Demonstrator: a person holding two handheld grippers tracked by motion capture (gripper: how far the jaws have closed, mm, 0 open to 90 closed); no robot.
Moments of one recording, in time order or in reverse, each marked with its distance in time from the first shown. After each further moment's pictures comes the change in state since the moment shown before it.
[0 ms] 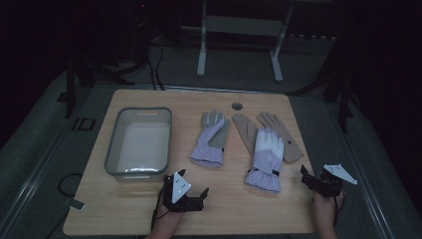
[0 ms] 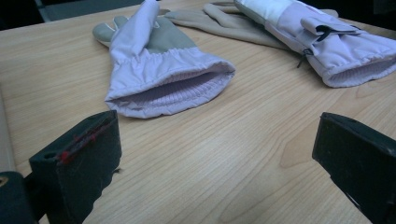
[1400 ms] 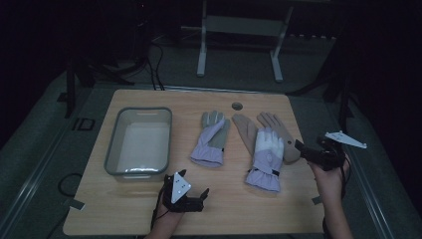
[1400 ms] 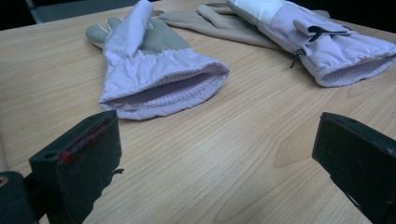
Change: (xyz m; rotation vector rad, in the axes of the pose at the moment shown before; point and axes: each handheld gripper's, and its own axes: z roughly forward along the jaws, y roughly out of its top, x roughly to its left) left arm 0.001 0.000 0.000 -0.005 -0.025 0.004; right arm 0.035 0.120 -0.020 0.017 0.211 -0.012
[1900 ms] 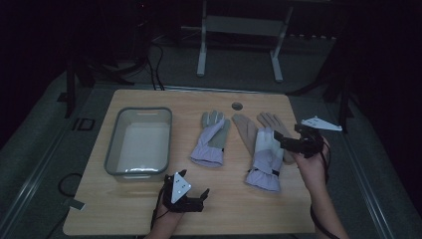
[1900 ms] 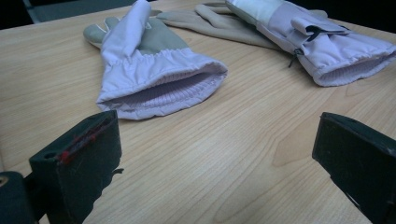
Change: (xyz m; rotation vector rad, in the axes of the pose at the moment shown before) left arm 0.000 0.000 0.000 0.005 -0.014 0.003; right arm 0.049 0.033 0.029 0.020 0.135 -0.103
